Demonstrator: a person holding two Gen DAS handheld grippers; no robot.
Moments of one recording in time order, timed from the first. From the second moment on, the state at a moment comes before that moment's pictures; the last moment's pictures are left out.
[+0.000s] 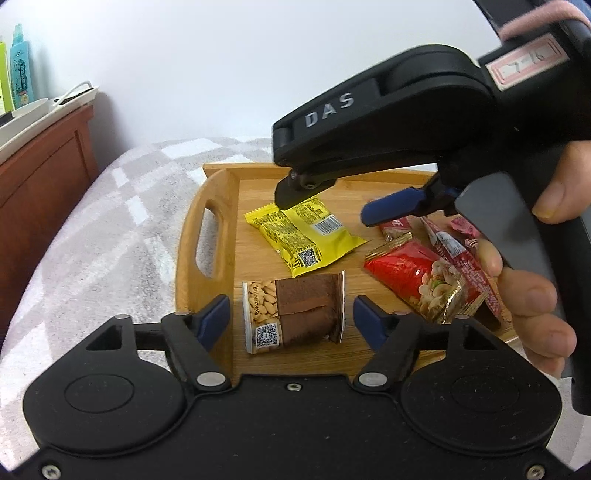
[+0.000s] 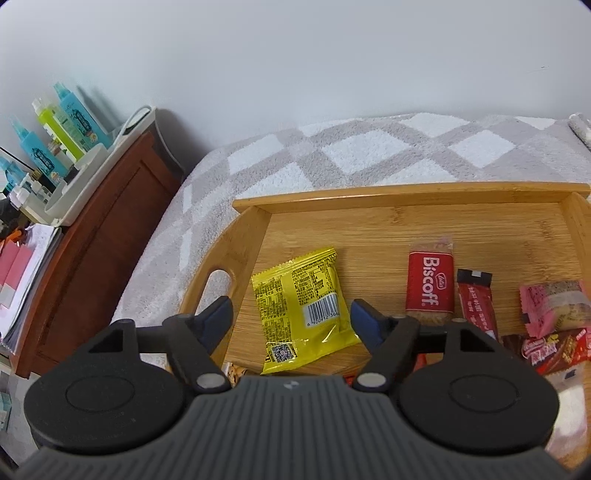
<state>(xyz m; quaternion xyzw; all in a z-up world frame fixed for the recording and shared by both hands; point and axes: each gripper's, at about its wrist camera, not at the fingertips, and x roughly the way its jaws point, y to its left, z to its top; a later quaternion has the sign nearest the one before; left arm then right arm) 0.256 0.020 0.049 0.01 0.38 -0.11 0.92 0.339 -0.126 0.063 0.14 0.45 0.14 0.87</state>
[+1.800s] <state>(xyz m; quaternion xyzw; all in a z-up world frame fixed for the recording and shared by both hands) 0.085 0.066 0.028 -0.02 0.38 -0.05 0.92 0.056 -0.154 -0.002 -0.05 0.26 0.11 0.96</state>
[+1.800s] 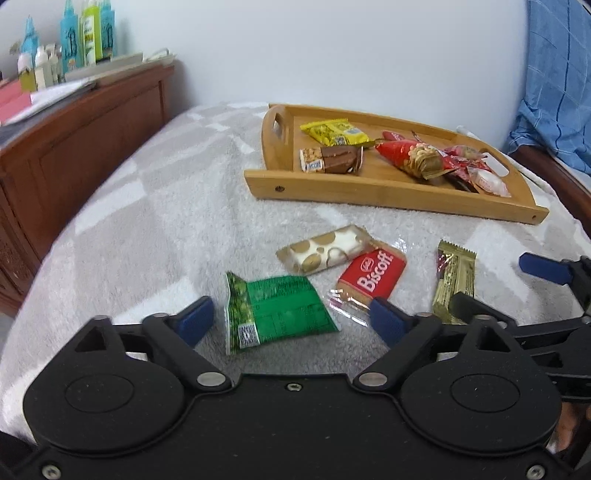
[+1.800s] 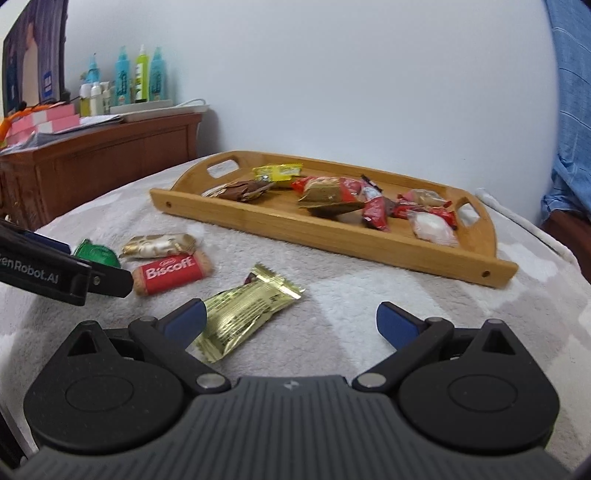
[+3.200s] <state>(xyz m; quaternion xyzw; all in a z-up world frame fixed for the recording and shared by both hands) 0.081 0.049 0.036 -0.02 0.38 -0.09 0.92 0.064 -0.137 -0.003 -0.05 0.26 0.18 0.95</state>
